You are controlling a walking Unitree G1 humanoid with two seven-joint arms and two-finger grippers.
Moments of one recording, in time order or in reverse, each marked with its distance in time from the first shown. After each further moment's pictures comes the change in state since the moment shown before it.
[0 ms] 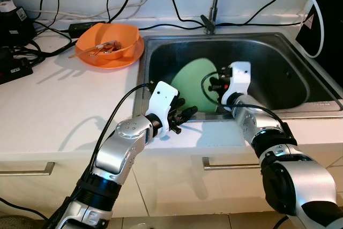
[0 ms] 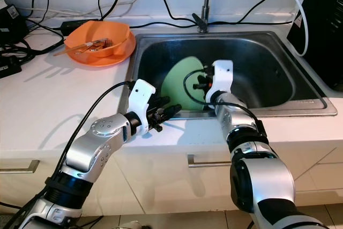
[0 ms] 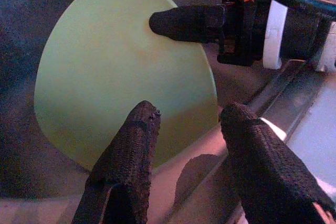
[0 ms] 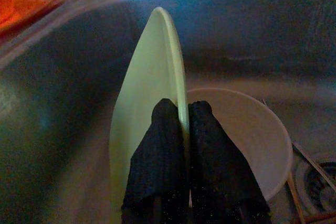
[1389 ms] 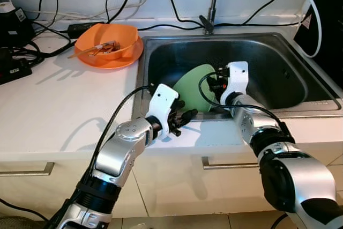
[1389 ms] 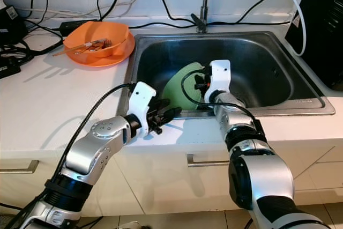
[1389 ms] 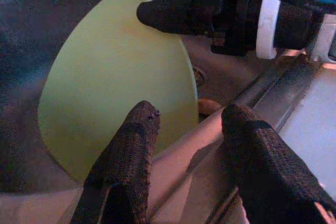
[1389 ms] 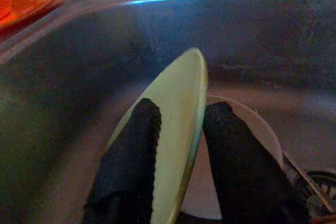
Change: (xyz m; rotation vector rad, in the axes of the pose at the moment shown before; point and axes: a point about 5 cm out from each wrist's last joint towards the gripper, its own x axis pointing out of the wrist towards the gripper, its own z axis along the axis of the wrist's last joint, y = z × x) left arm 0.000 -0.002 -0.003 0.004 0.011 -0.006; right arm 0.001 0.001 0.002 -0.041 -0.021 -0.016
